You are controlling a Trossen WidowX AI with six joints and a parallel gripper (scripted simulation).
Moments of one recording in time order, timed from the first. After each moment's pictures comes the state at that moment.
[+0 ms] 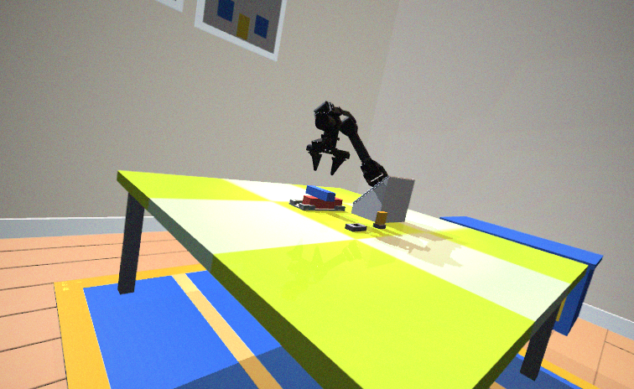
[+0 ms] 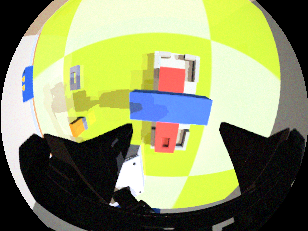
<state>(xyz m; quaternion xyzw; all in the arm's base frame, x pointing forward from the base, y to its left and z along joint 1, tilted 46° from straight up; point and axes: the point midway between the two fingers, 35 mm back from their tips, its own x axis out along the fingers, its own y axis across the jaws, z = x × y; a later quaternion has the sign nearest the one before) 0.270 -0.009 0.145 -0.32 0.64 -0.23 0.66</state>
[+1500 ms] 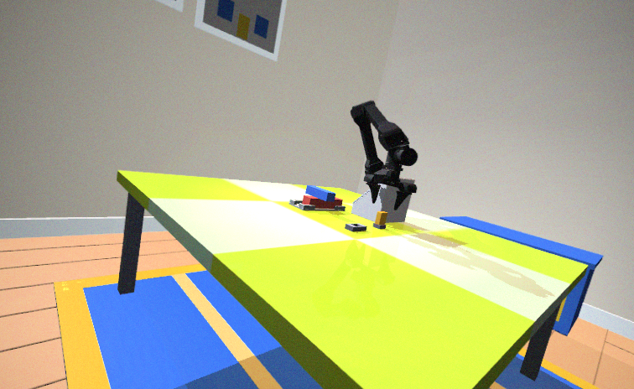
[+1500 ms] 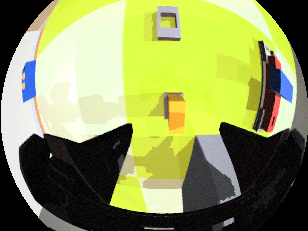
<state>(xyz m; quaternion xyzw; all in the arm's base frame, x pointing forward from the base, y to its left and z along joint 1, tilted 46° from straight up) 0.184 0.120 -0.085 -0.30 0.64 -0.23 0.67</state>
